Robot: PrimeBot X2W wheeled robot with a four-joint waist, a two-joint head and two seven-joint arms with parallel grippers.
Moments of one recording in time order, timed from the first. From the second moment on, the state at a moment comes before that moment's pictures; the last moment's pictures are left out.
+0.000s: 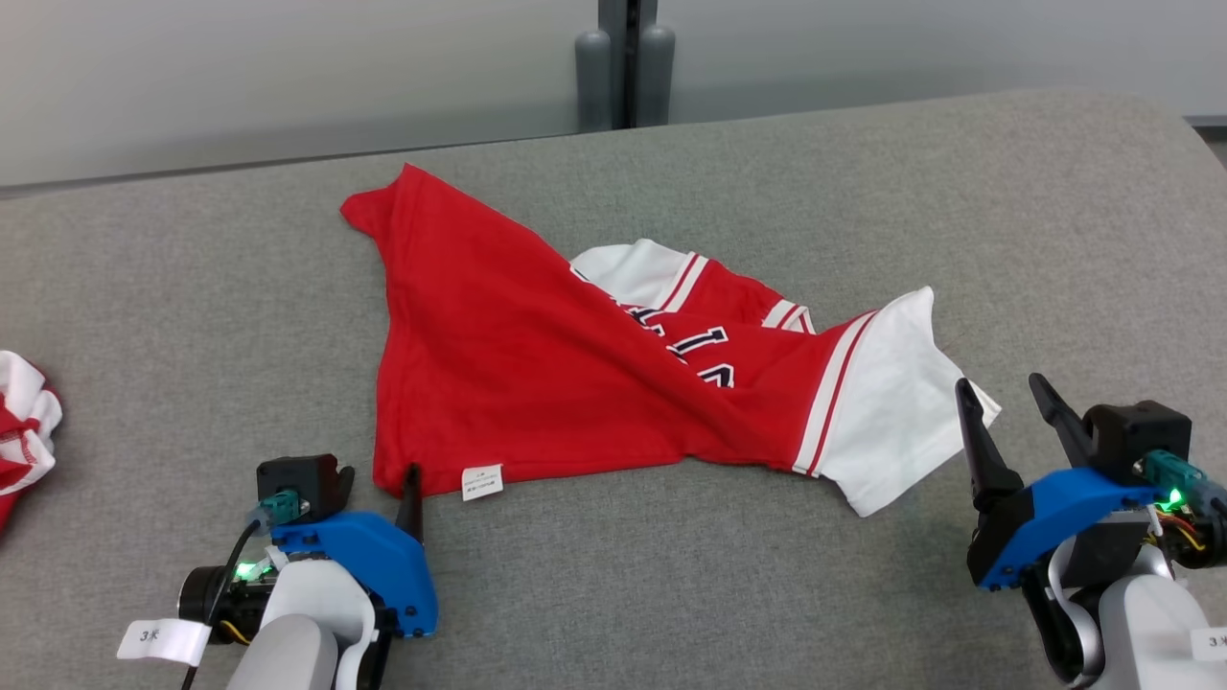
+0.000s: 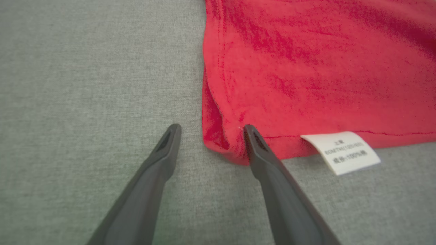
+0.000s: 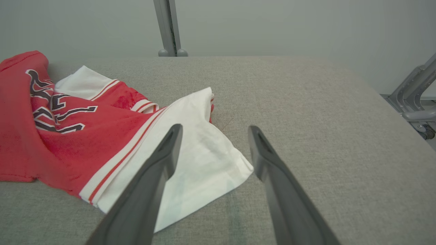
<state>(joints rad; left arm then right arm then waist) -0.23 0.14 -0.21 0.44 -0.31 0.02 0.17 -0.21 -0.06 -0.11 0.18 0.06 0.13 0.10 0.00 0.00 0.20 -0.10</state>
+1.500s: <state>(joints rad) -0.23 0.14 -0.08 -0.13 -0.65 -0.06 0.15 -0.30 -0.14 -0.11 -0.13 0.23 0.13 0.22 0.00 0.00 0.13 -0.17</state>
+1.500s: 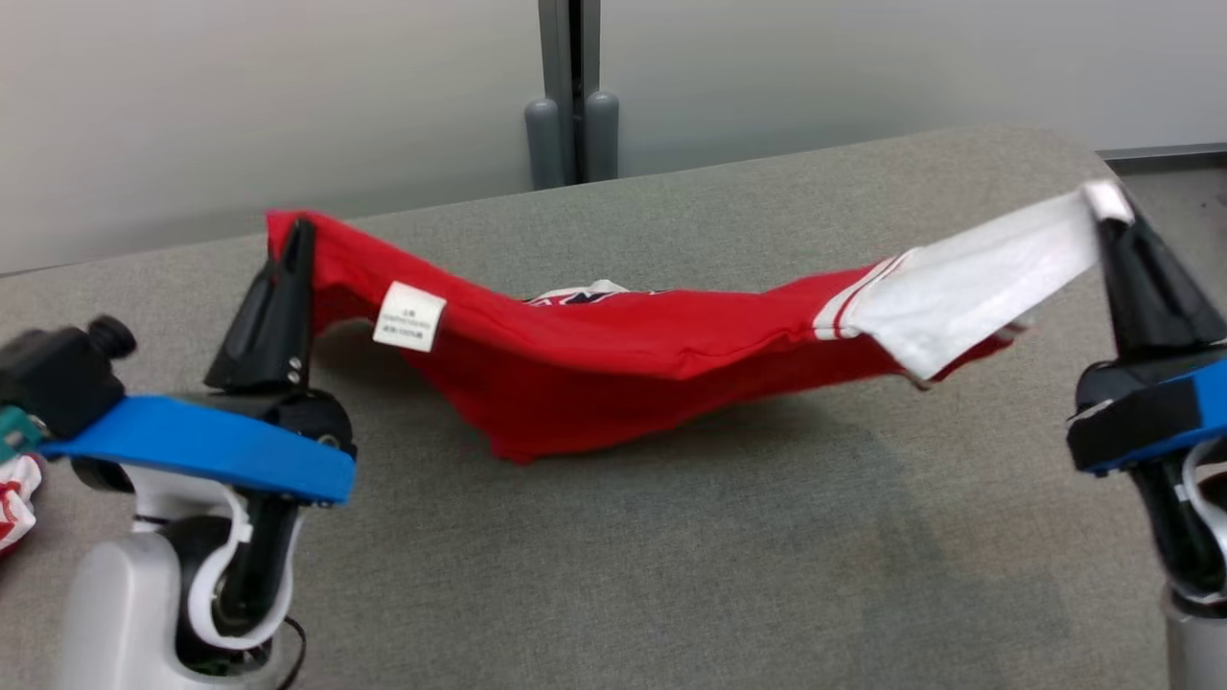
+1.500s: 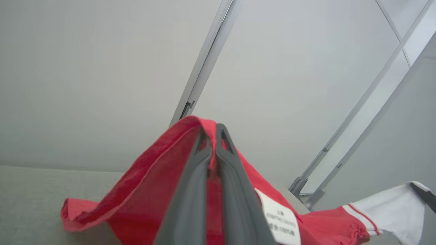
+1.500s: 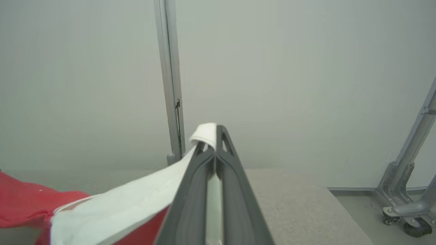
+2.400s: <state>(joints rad) -0.90 0.35 -0.02 0.03 -0.58 0.04 0.38 -1.18 -0.36 0.11 0.28 0.21 0.13 -0.06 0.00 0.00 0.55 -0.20</state>
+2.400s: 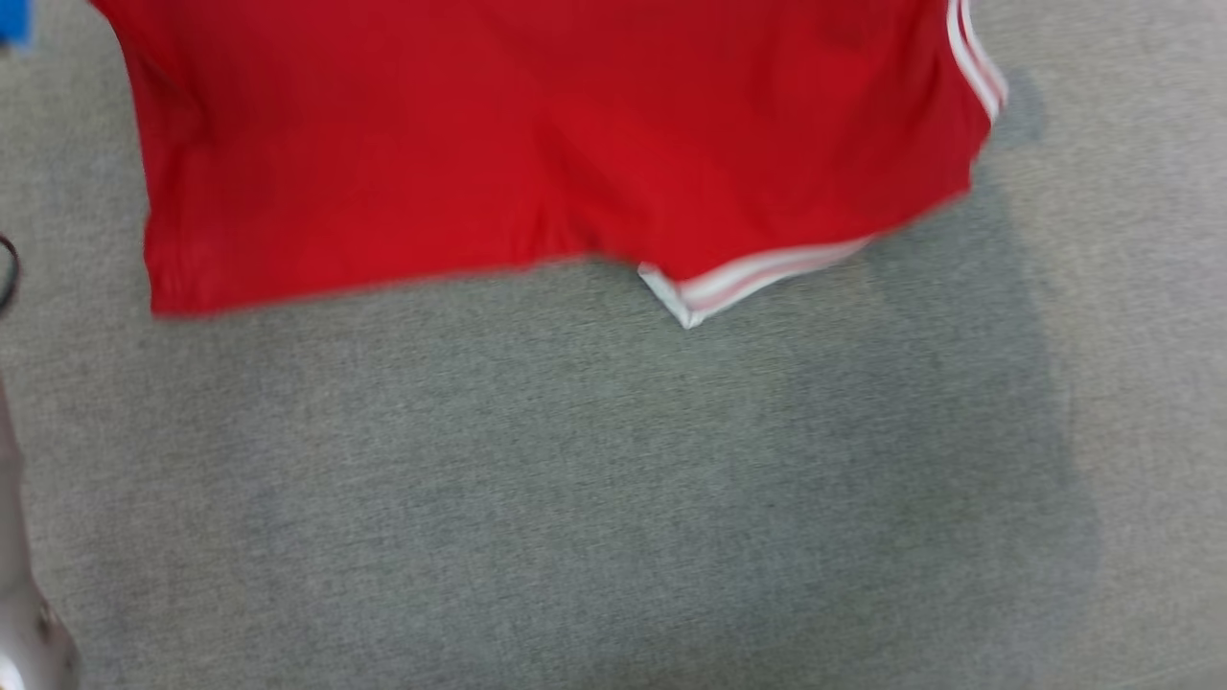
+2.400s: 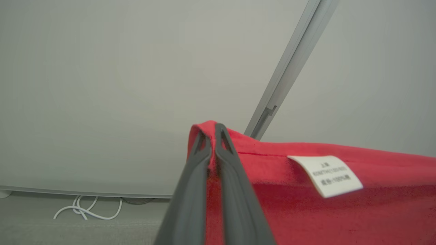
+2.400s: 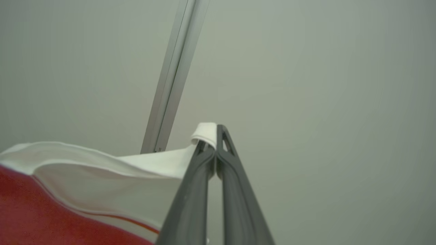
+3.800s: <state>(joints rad) 0.00 0.22 -0.18 0.11 -0.50 0.09 0.00 -0.01 -0.10 -0.10 -0.08 0.32 0.13 0.39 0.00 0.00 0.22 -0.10</state>
